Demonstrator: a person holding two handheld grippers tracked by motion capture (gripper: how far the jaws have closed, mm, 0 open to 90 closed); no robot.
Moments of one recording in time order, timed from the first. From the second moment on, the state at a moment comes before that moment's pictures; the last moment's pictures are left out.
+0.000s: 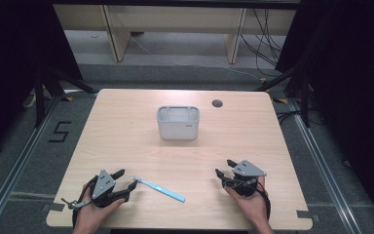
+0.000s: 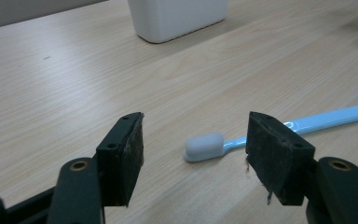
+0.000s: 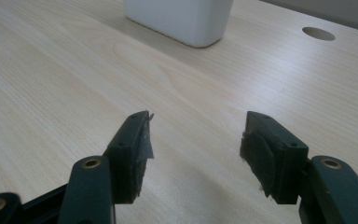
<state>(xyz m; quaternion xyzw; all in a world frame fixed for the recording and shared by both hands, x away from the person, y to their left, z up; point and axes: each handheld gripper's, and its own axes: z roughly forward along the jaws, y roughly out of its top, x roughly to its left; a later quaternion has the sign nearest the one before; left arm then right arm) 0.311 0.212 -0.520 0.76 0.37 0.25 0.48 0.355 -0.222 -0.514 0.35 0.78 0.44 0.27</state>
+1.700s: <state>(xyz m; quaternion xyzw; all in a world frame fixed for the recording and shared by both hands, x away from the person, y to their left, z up) 0.383 0.089 -0.466 0.98 -0.12 0.03 0.14 0.358 -0.221 -0.514 0.35 0.79 0.43 0.25</state>
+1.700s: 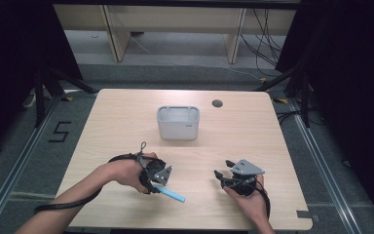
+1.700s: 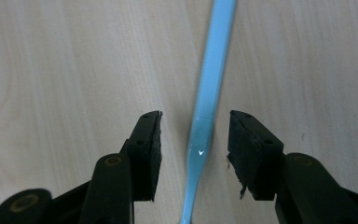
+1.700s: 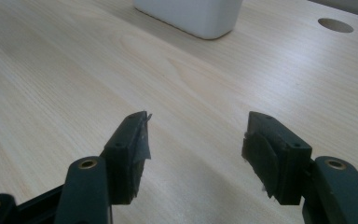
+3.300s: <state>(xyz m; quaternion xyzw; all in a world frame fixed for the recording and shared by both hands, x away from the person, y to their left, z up) 0.394 0.079 -0.478 0.98 -0.19 0.00 0.04 0.358 -0.218 -0.515 0.34 0.80 0.43 0.24</state>
